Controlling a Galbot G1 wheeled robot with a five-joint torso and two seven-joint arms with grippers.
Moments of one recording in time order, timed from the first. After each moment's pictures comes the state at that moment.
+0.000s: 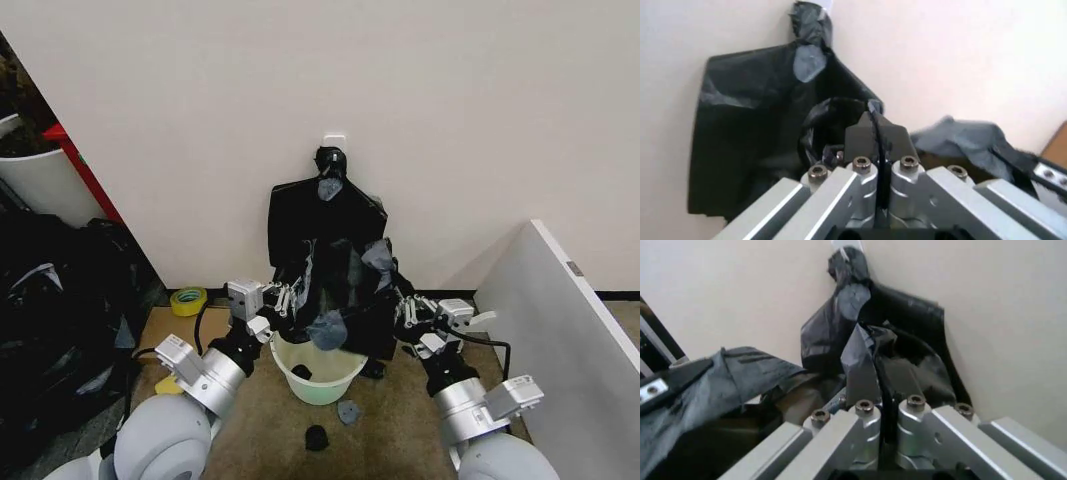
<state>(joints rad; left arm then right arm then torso) 1.24 -0.77 -0.09 -2.37 -0.78 -0.01 -0.30 -1.52 1.14 0.18 2.39 0.50 -0.02 0.30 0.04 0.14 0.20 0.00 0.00</state>
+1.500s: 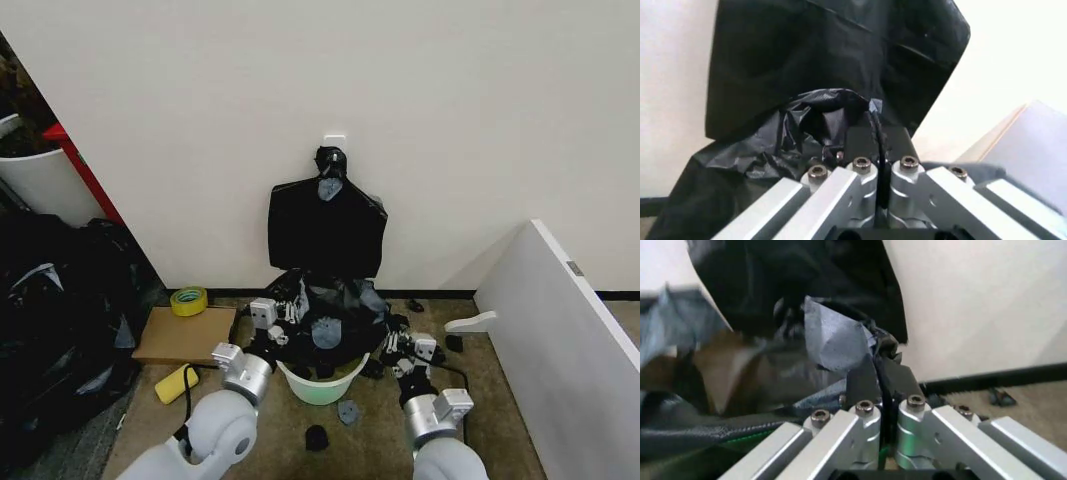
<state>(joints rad) 1.17 -1.02 0.05 -2.01 -0.65 -0.09 -0.32 -1.54 1.24 0.15 2.07 0.37 0.05 0.35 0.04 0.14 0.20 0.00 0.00</state>
